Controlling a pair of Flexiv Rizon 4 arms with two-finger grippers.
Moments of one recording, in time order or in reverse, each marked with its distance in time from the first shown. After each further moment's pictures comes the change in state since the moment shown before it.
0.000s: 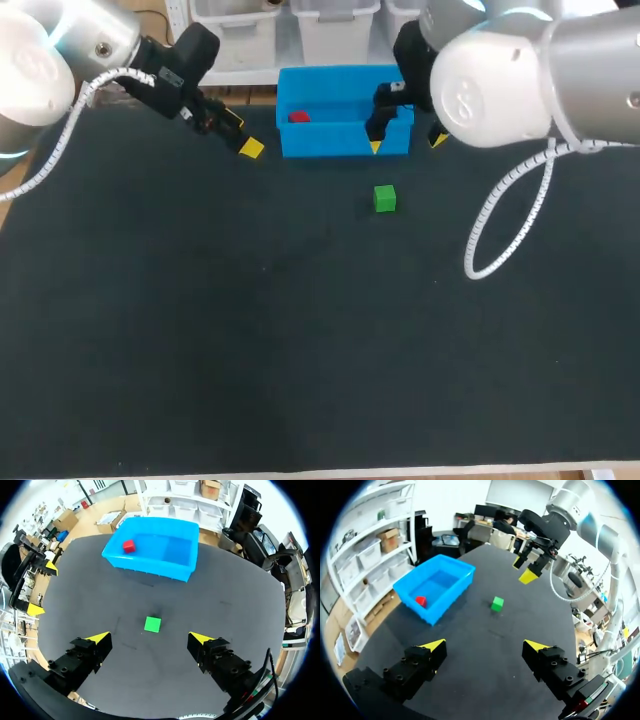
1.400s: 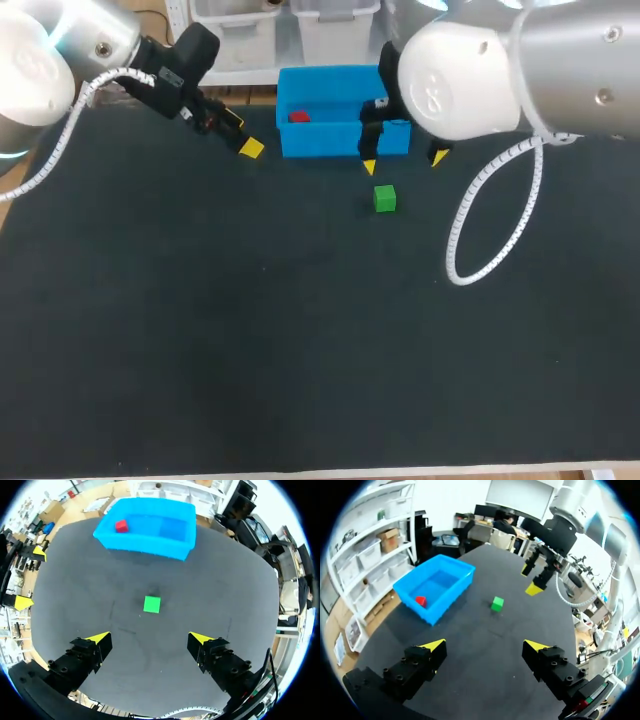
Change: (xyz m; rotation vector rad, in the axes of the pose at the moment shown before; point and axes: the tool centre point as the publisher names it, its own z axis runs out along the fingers) left arm 0.000 0.000 0.000 0.000 0.000 0.000; right arm 0.033 0.012 0.006 0.114 0.136 0.051
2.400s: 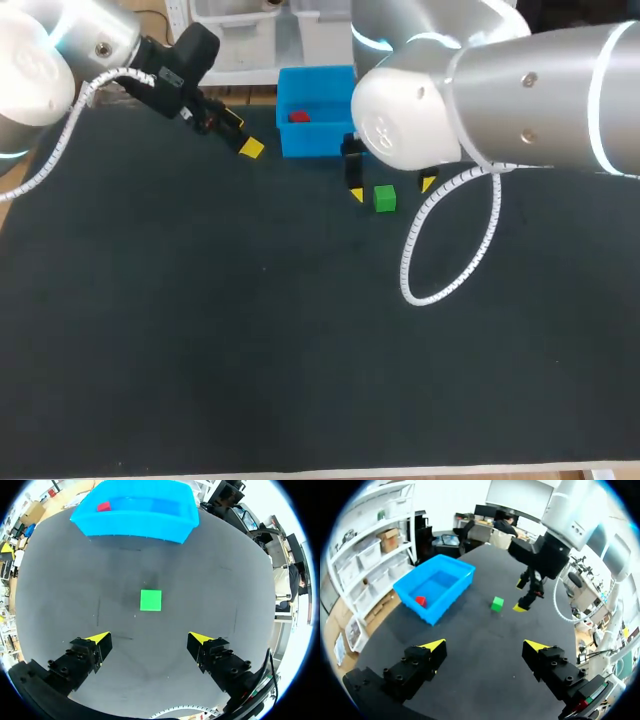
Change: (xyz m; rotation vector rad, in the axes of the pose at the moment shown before) left arm 0.000 0.000 0.000 0.000 0.000 0.000; right arm -0.001 0.006 0.053 0.108 0.066 0.076
